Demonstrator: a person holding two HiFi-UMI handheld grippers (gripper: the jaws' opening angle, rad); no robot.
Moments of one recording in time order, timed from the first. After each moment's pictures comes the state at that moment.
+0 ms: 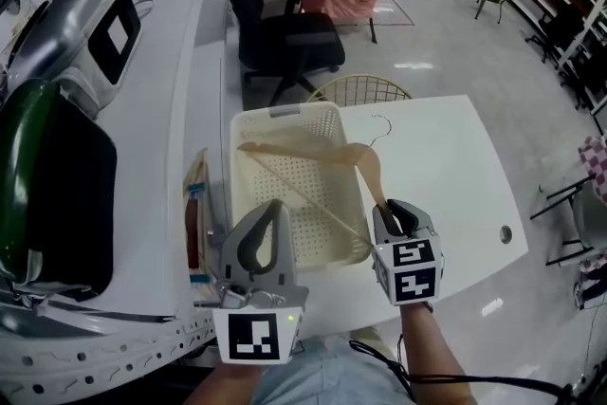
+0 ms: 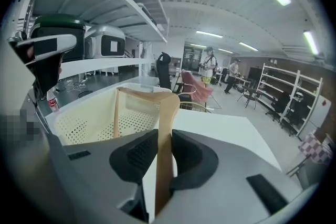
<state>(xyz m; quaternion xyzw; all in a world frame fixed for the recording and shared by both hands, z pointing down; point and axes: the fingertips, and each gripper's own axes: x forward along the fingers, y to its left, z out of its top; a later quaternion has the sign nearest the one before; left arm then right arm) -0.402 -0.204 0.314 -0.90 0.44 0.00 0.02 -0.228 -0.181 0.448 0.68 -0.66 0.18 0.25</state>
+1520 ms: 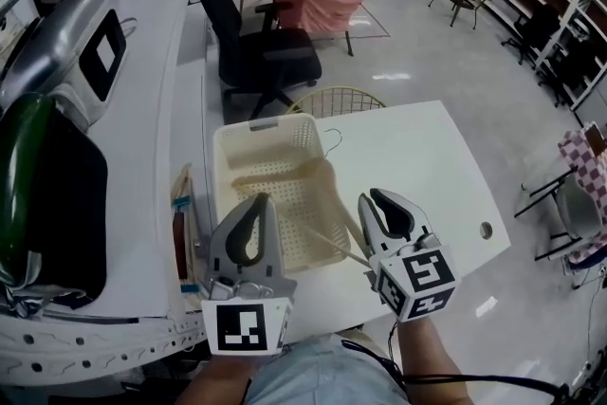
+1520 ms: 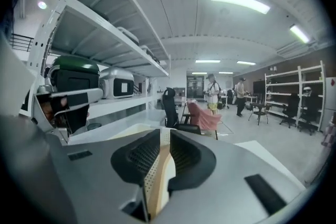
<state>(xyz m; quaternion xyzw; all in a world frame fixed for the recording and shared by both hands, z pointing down) -0.392 -0.200 0.290 -0.91 0.42 0.03 0.03 -0.245 -0.167 0.346 0.68 -0.72 0.08 0.10</state>
